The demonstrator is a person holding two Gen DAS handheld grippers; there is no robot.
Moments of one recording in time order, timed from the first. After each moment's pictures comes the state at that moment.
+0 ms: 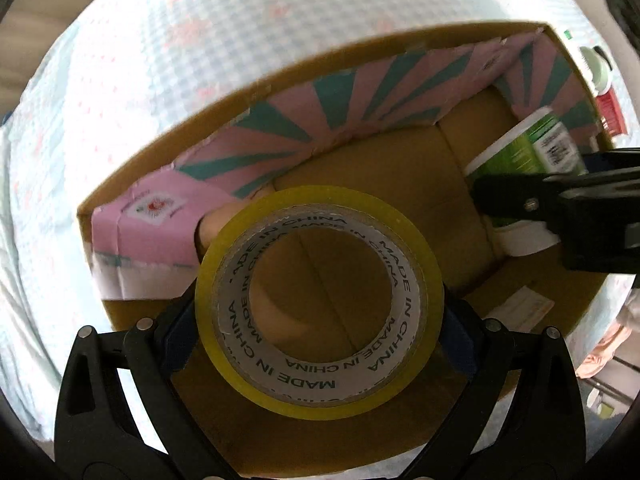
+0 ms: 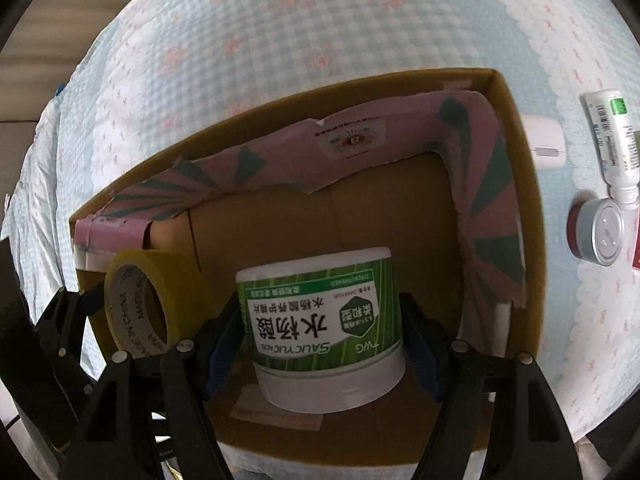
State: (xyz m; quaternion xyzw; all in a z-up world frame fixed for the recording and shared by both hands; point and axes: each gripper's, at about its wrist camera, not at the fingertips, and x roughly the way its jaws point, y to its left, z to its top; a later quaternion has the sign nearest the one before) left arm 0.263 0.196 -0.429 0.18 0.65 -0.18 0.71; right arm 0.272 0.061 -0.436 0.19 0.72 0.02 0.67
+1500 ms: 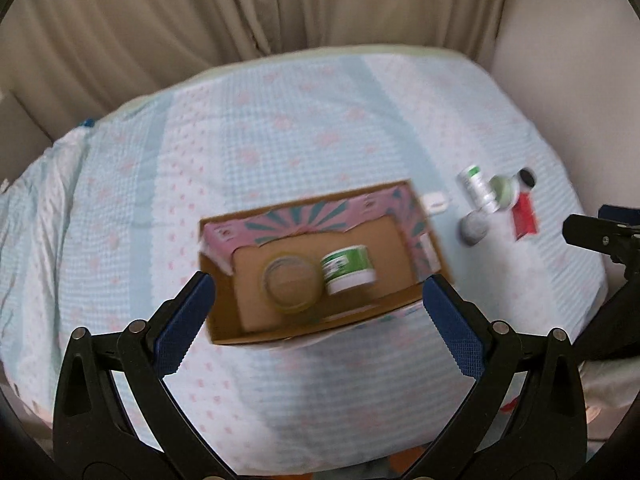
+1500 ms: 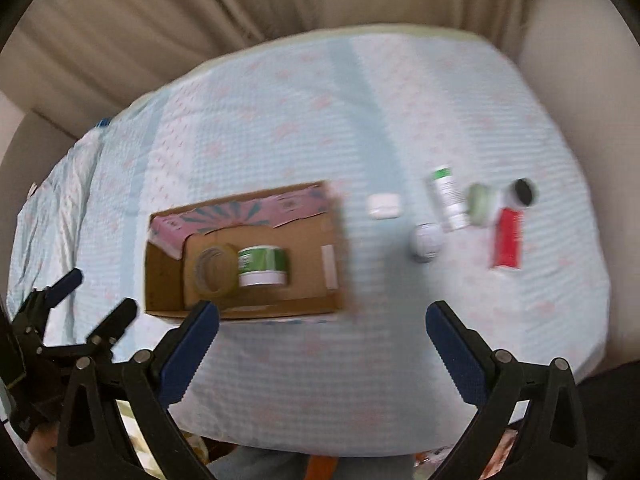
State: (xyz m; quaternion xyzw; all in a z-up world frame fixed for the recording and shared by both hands) left arm 0.133 0.173 -0.204 0.08 0.49 -0.13 0.86; right arm 0.124 -0.035 -0.208 0.11 0.57 -0.03 0.81
